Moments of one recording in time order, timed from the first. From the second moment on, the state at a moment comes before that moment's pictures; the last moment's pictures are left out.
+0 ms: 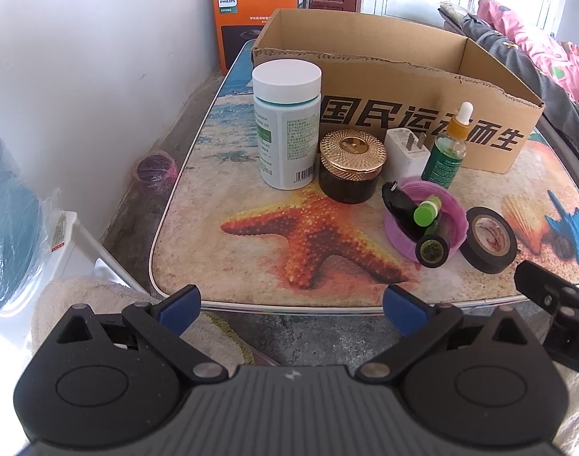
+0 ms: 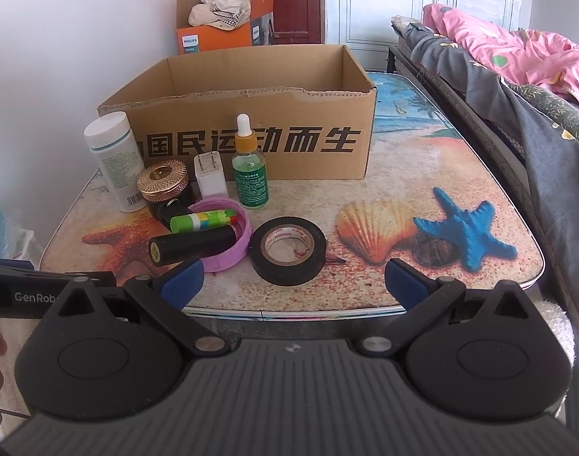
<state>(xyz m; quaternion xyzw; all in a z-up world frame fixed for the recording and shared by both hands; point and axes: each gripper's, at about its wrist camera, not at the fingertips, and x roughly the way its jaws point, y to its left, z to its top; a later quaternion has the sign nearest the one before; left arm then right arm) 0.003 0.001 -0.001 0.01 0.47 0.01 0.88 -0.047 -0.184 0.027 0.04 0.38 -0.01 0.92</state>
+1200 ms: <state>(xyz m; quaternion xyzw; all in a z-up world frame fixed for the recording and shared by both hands) 0.005 0.002 -0.002 0.00 0.48 0.01 0.88 -0.046 -0.180 0.030 0.03 0.38 0.00 0.93</state>
